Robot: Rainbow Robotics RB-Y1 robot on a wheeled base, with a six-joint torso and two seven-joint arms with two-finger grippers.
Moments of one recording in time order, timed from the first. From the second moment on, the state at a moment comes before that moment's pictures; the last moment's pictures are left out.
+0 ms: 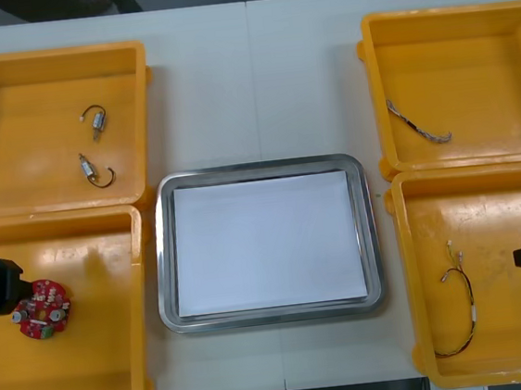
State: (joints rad) right arm 0.13 -0.46 -0.32 -2.53 -0.58 1.92 1.34; left arm 0.10 0.79 0.25 -2.22 0.86 1.67 -1.21
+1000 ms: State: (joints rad) right arm 0.32 -0.37 -0.06 -2.41 -0.31 1.54 1.32; left arm 0.17 0.76 0.03 -2.18 0.68 1.42 -1.21
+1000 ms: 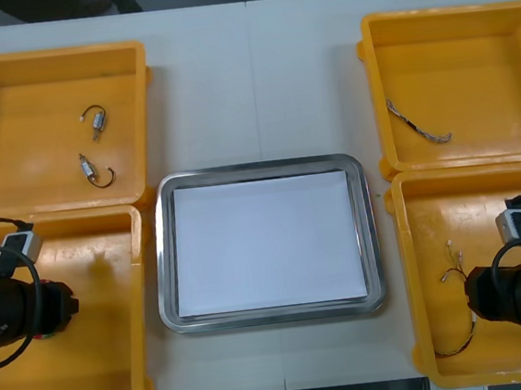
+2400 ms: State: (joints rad) right arm 0.38 -0.37 0.02 -2.24 -0.30 1.36 1.28; left arm 0.19 0.76 -0.01 -2.13 0.63 1.31 -1.21
